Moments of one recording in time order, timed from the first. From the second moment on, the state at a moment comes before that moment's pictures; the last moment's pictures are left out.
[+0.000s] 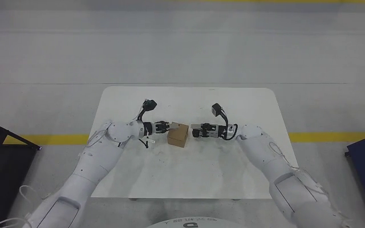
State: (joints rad) left arm 1.07 -1.23 -0.99 -1.14 0.21 -0.28 -0.84; right arm -0.97 -1.29 1.01 -0.58 0.38 -0.60 1.15
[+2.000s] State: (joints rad) left arm 1.33 -1.12 -1.40 -1.46 0.13 -0.31 -0.94; right arm -1.02 -1.26 0.85 -1.28 -0.09 0.39 0.86
